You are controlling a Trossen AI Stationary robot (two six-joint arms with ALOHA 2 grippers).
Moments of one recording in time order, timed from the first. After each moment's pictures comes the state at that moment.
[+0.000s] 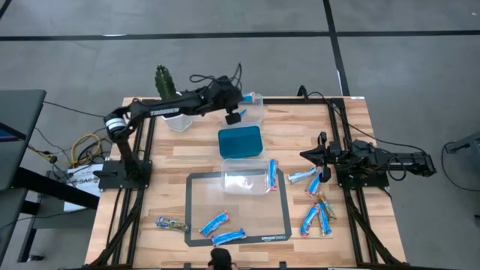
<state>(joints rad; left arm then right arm) 0.49 1.80 1.38 -0.21 -0.22 0.47 -0.01 0.00 0.00 0.02 0.05 0.04</state>
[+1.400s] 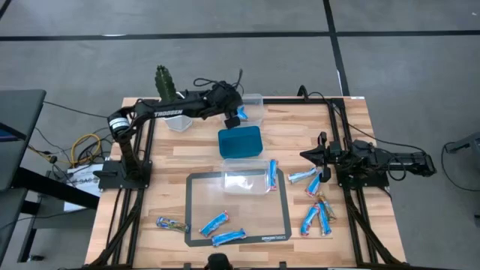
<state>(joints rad) 0.45 1.81 1.38 -0.31 -0.30 0.37 -0.01 0.00 0.00 0.02 0.05 0.04</state>
